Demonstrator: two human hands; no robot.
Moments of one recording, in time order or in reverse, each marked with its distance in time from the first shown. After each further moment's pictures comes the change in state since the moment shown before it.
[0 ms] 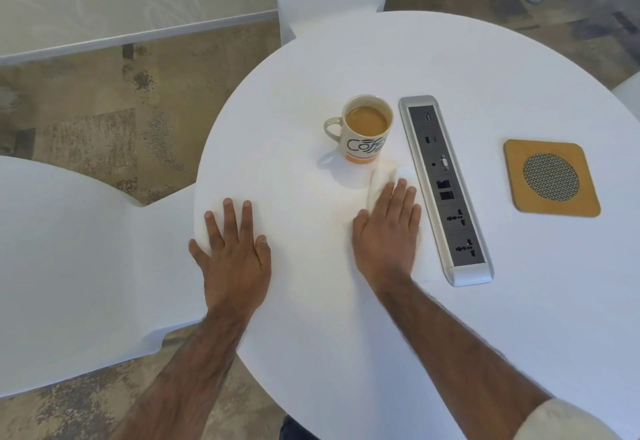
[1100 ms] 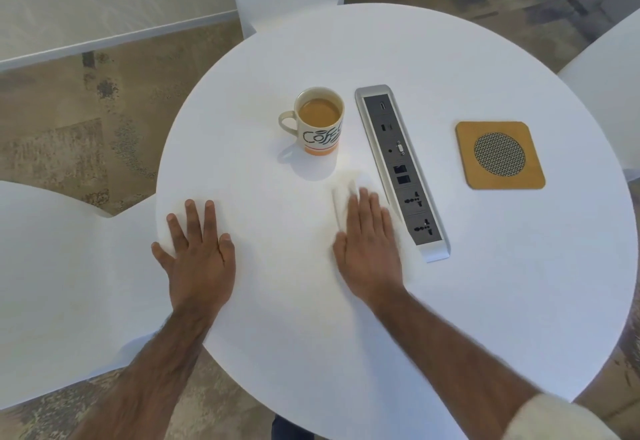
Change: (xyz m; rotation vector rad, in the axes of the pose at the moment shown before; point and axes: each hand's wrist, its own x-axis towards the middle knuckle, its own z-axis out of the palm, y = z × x) left_hand 0.000 -0.001 0.001 -0.012 -0.020 -0.002; right_hand -0.042 0.049 -0.016 -0.001 -0.083 -0.197
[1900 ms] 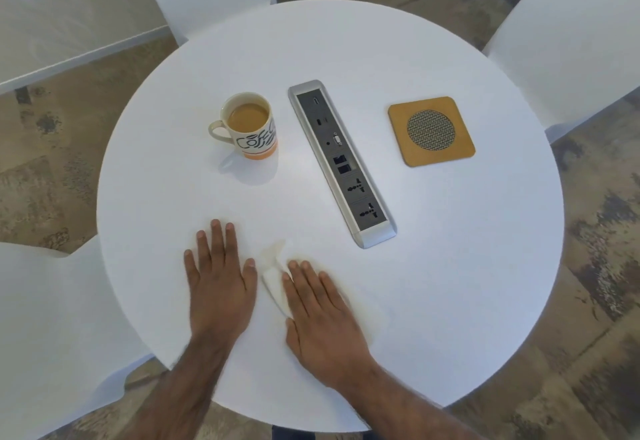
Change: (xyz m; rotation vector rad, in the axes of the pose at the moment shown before) left_hand -0.047 0.075 0.026 0.047 0.038 0.353; right_hand -0.122 -0.005 0.020 0.040 0.004 -0.258
